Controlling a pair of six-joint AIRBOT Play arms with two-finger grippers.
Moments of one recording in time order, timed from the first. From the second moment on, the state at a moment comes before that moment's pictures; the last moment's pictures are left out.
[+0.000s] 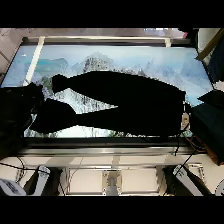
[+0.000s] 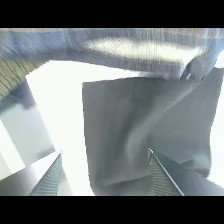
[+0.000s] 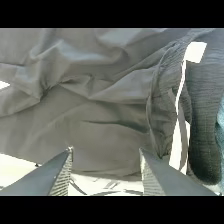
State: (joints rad) left arm 1.05 -0.86 0.54 0.95 -0.98 -1.54; right arm -0.71 -0.99 1.24 -0.97 1.56 1.11
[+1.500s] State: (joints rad) left arm 0.76 -1.20 0.91 0.63 -0.96 -1.12; right arm -0.67 -0.99 1.24 -0.96 1.55 1.22
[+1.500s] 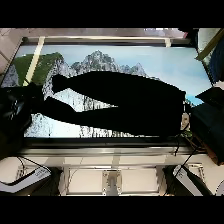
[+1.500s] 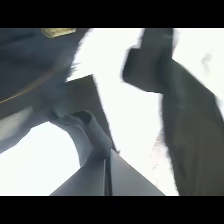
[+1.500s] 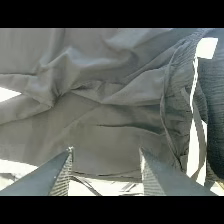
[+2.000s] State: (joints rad) left arm 0.41 -1.60 1.35 0.62 -0.64 -1.31; right arm -0.67 -0.99 1.24 -0.97 1.47 1.22
